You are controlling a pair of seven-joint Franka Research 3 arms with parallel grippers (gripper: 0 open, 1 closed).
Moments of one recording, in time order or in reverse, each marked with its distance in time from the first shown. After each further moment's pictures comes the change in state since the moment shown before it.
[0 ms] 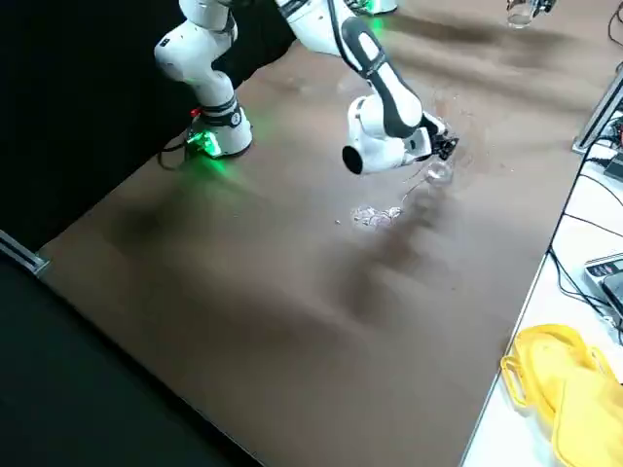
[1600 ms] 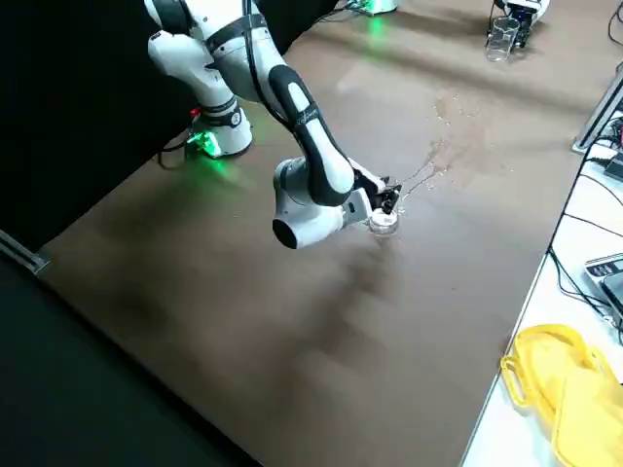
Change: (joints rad) left arm 0.052 0.255 0.006 0.013 -0.004 0.030 0.205; right arm -0.474 0.048 -0.003 0.099 -0.550 -0.337 0.070
